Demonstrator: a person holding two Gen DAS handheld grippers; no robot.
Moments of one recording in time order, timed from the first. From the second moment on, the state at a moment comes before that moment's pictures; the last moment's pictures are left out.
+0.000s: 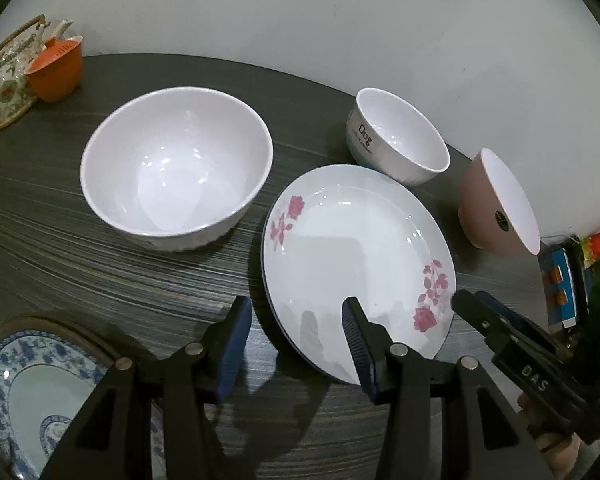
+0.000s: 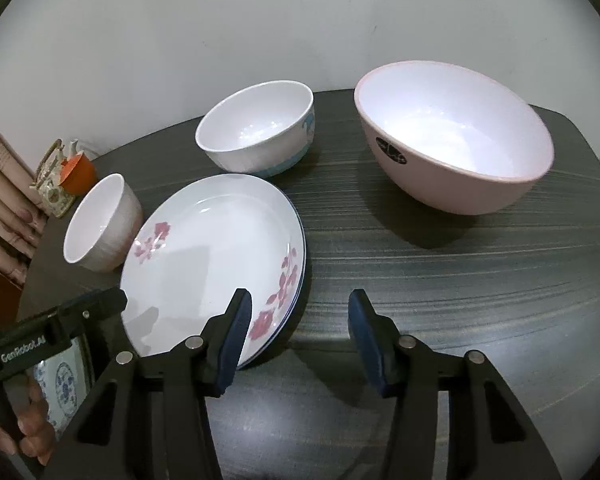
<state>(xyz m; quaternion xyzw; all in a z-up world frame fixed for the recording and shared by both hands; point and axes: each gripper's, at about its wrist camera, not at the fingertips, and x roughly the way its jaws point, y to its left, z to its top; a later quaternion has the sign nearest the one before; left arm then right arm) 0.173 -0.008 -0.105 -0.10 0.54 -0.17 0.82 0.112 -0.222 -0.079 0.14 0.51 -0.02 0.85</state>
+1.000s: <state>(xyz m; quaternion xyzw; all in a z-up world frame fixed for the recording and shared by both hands) 0.192 -0.007 -0.130 -0.10 0.55 -0.16 0.81 0.153 -0.231 -0.114 0.16 0.53 0.02 0.83</state>
